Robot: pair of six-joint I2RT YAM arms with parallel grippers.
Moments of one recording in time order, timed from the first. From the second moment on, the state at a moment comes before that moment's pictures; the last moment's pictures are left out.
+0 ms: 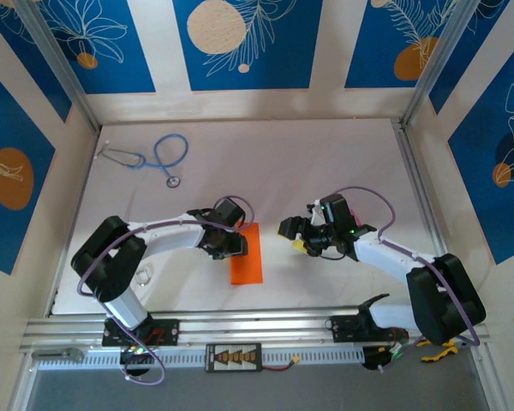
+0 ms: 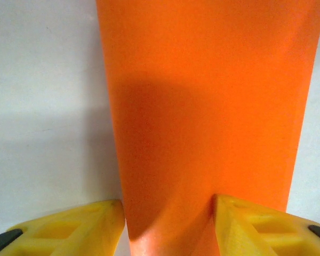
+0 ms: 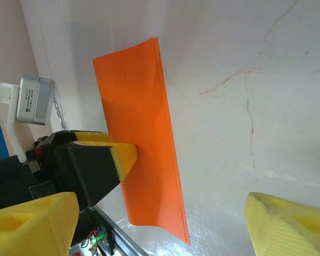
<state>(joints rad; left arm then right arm) -0.77 1.66 0.91 -0.50 0.13 -0.80 0.42 1.27 0.52 -0.11 -0.60 0.90</state>
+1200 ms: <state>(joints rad) -0.77 1.68 0.92 -0.50 0.13 -0.80 0.45 1.35 0.53 -0.10 -0.60 0.91</state>
